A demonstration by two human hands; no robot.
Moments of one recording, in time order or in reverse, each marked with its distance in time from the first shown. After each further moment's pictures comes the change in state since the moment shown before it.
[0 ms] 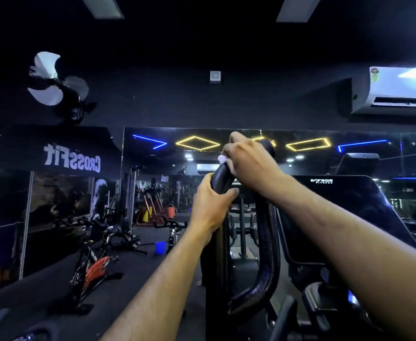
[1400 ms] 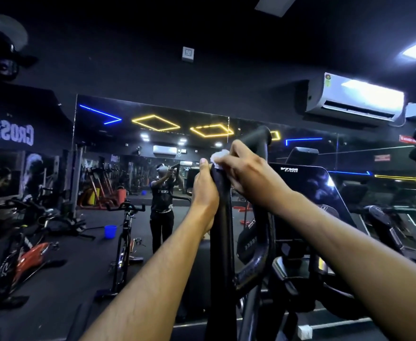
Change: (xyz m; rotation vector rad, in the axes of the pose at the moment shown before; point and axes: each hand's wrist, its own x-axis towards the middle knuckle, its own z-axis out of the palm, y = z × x) left_hand 0.002 -0.020 -0.004 -0.518 -0.060 -0.247; right_hand -0.054 -0.040 0.000 0.089 -0.063 -0.084
